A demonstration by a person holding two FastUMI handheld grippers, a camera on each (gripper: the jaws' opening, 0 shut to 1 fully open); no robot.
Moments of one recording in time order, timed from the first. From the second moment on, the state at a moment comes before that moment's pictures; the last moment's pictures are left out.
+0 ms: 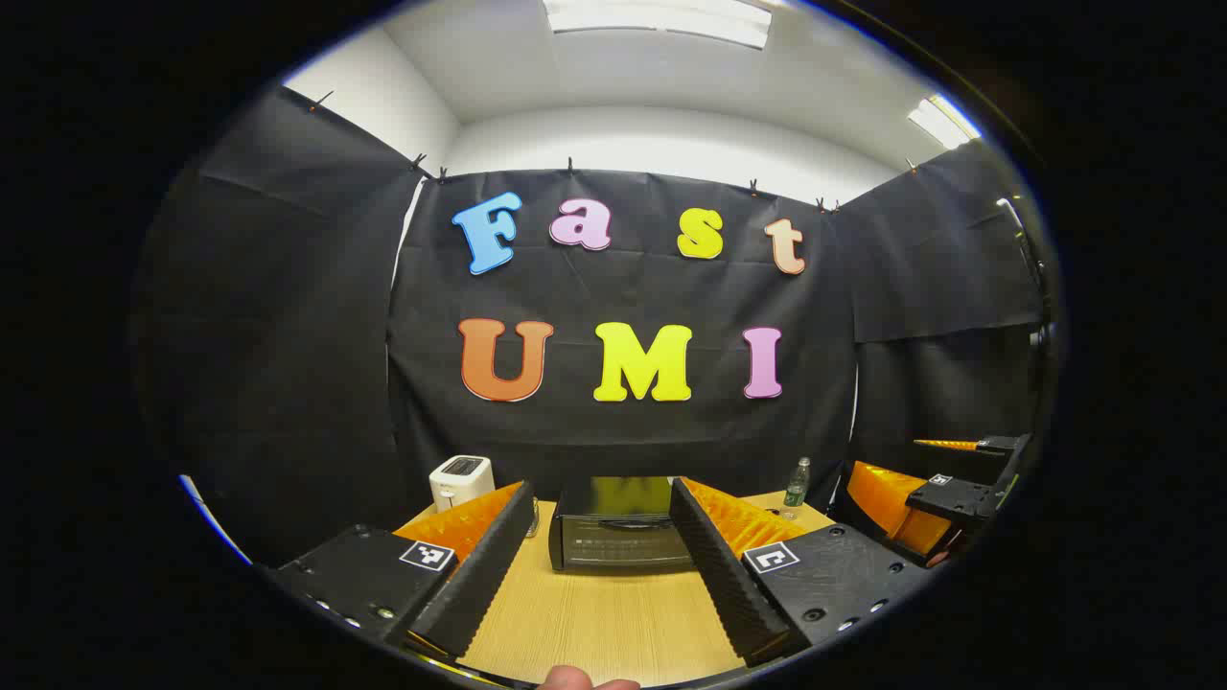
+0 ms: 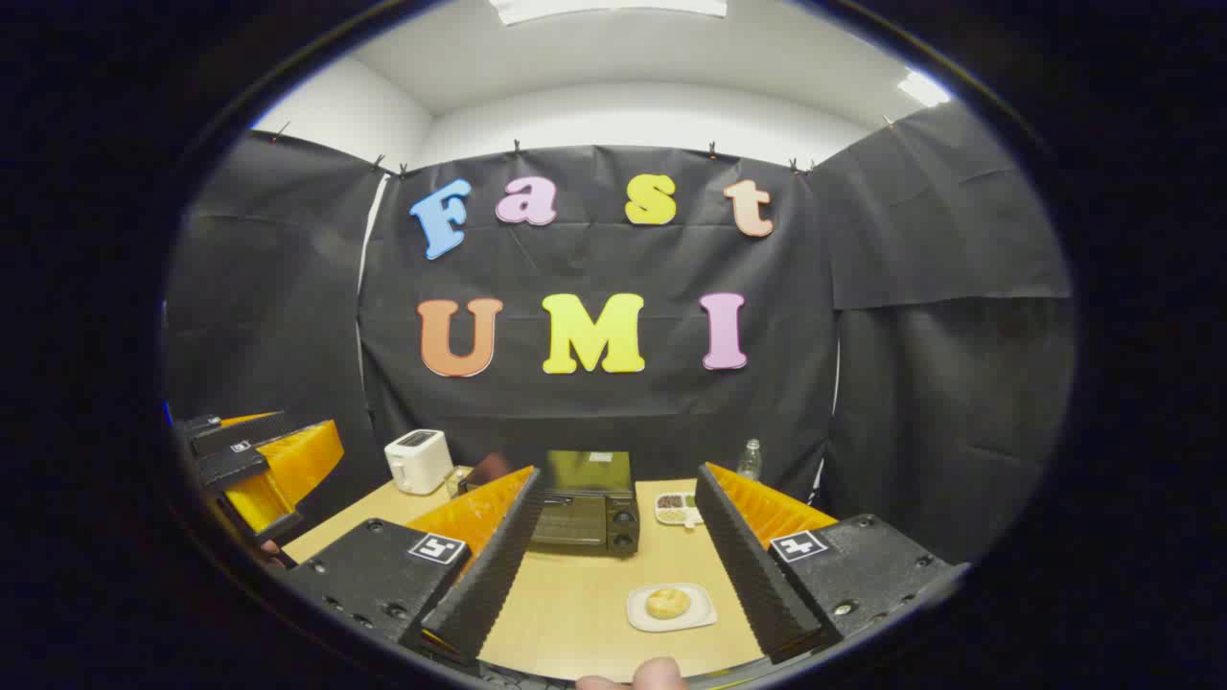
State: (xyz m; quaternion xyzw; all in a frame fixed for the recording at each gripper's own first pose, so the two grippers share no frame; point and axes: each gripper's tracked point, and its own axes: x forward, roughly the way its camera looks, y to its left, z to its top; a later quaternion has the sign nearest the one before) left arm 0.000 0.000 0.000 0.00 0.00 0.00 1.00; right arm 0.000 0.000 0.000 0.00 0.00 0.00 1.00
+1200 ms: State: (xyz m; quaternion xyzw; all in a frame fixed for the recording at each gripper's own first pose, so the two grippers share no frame) left arm -0.004 -0.005 -0.009 0.00 0.02 0.00 1.00; right arm -0.002 -0.003 -0.006 0.00 0.01 0.00 1.00
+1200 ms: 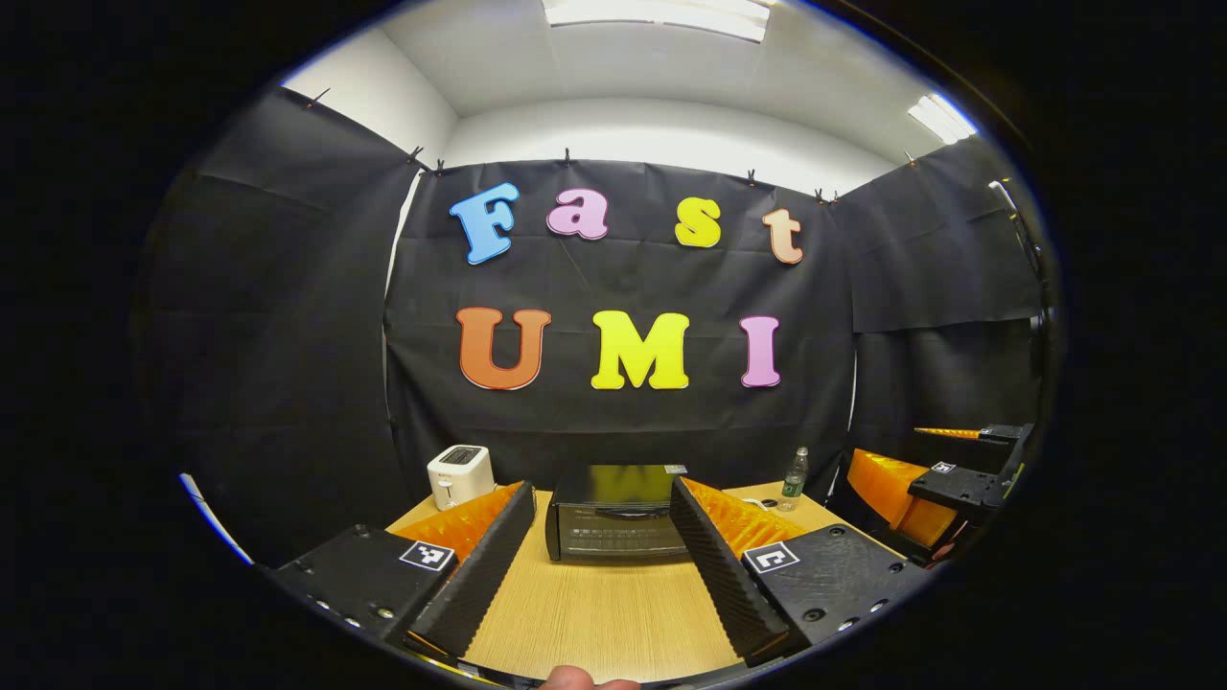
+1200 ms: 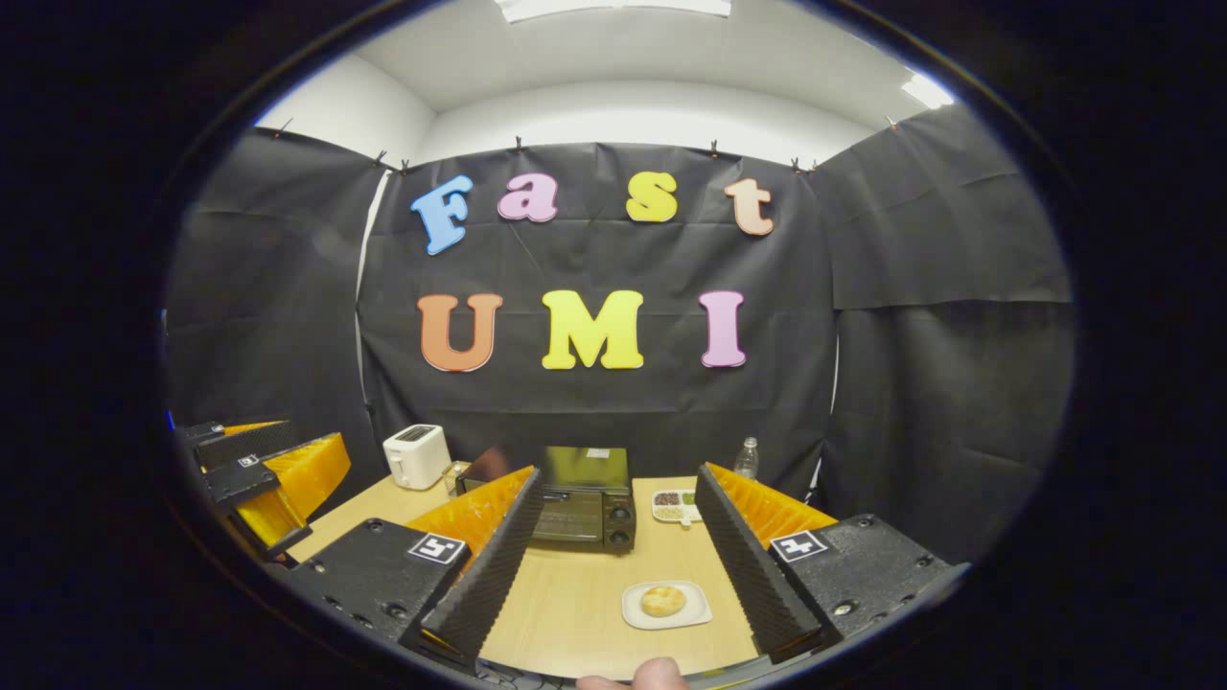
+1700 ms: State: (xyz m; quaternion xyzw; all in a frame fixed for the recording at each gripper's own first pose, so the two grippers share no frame) left arm 0.015 -0.020 -0.025 -0.01 0.05 -0.01 1.00; right arm 0.014 -0.026 -0.013 0.00 0.02 -0.01 1.00
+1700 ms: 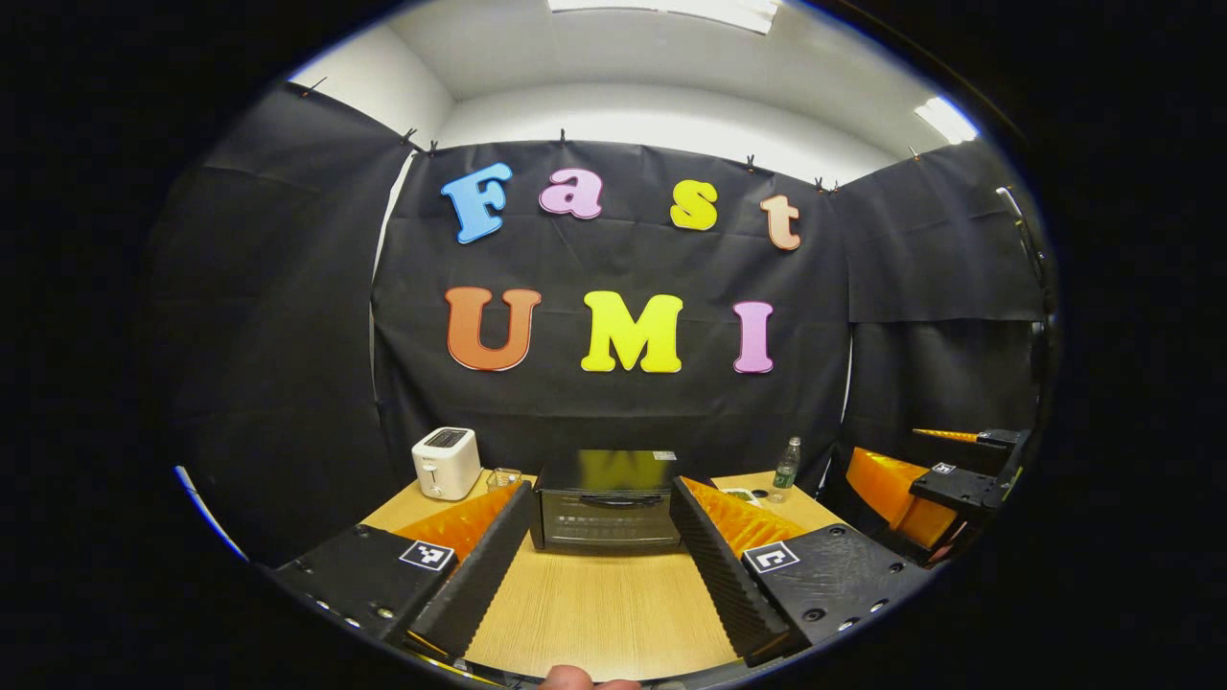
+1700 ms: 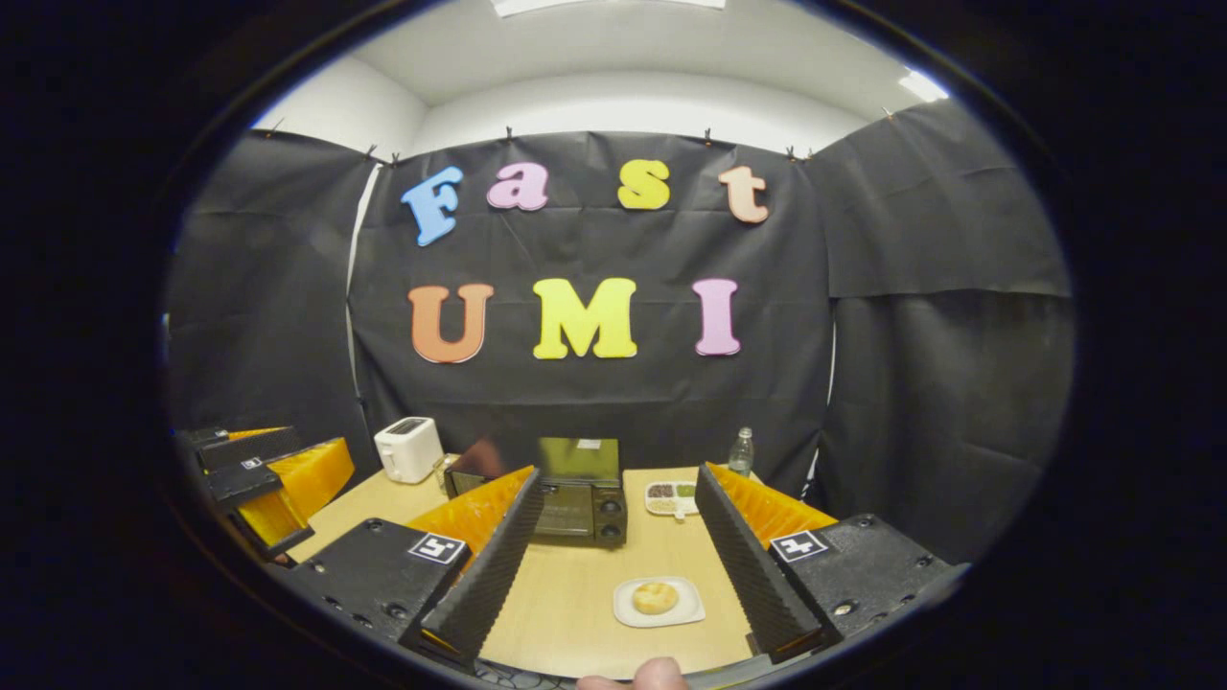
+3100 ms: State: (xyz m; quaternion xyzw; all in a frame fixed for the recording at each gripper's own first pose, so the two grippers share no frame) left arm 0.300 -0.047 -0.194 0.02 0.18 -0.03 0.98; right arm 0.053 -0.220 -0.054 0.00 0.08 -0.17 0.98
